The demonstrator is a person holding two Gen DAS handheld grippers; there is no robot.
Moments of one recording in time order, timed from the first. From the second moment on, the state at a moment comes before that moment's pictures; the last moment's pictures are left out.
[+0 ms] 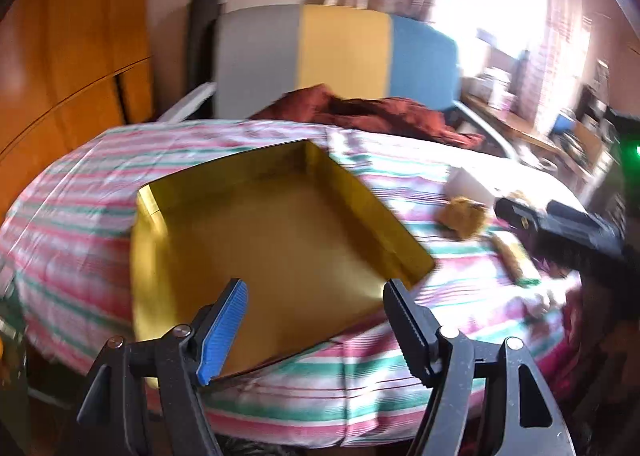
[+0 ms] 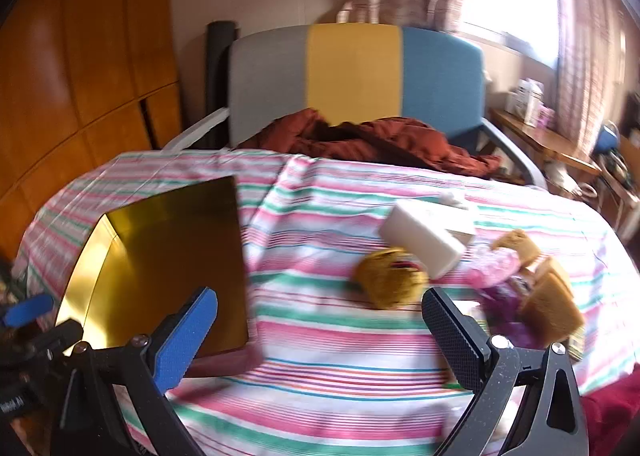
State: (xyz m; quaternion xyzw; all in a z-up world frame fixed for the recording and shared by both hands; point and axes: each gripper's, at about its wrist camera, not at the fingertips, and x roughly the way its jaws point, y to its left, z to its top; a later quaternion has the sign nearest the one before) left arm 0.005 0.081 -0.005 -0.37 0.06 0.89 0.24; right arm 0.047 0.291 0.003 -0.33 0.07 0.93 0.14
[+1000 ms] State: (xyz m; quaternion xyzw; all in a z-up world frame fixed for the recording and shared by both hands) left arm 0.071 0.341 -0.068 -0.43 0.24 0.66 0.56; right arm 0.196 0.479 0.025 -0.30 0.17 0.86 0.37
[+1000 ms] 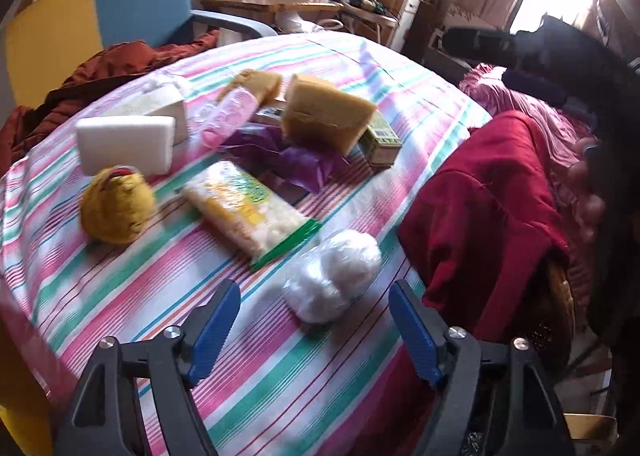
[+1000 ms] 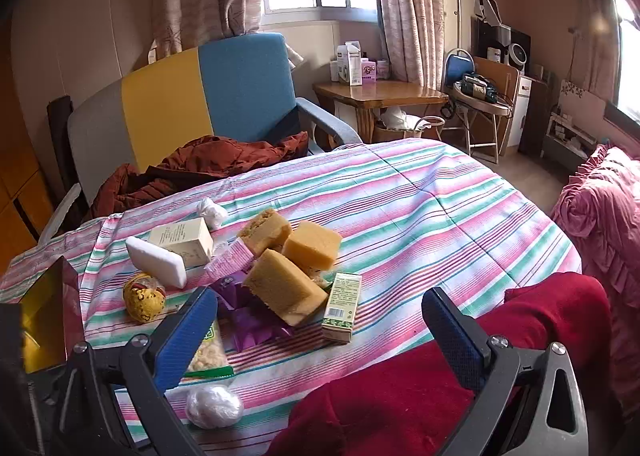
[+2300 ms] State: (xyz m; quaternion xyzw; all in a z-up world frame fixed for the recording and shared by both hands) left arm 0.007 0.200 -0.028 -0.41 0.08 0.77 0.48; right arm 0.082 0.498 -0.004 -0.50 0.05 0.84 0.22
